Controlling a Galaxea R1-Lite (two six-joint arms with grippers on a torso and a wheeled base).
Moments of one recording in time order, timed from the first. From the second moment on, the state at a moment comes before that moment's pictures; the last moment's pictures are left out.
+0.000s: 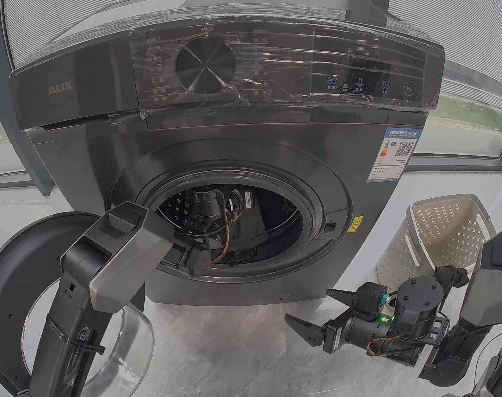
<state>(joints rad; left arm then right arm) -0.48 2.61 -1.68 -1.03 0.22 -0.04 0.78 2.02 -0.21 -1.54 -0.07 0.23</state>
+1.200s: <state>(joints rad) -0.51 2.63 -1.41 -1.04 0.18 -0.02 0.80 2.01 -0.20 -1.54 -0.07 0.24</state>
